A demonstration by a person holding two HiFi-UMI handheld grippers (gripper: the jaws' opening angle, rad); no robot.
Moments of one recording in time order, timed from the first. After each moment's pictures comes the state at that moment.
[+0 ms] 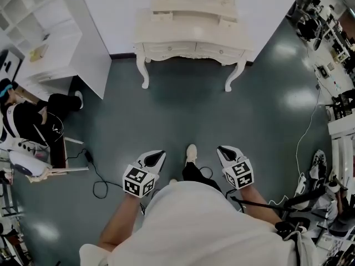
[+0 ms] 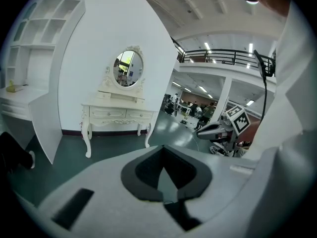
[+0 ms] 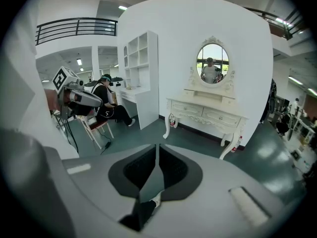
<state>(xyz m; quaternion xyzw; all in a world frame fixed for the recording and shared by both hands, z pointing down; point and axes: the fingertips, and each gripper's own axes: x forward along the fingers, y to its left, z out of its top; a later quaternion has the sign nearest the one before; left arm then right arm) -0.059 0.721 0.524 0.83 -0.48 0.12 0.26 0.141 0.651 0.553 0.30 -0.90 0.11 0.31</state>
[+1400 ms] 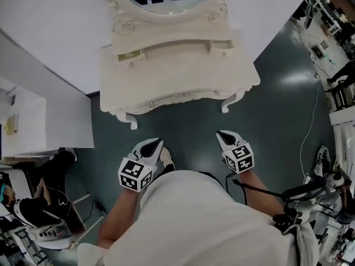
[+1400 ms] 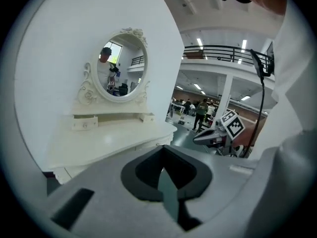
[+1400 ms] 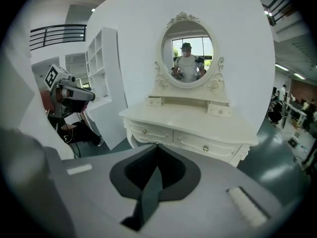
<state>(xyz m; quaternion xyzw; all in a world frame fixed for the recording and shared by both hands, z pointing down) -0.147 0.154 0.484 0.86 -0.43 0.14 0.22 0.063 0.105 0.554 0.37 -0.87 0.17 0.28</state>
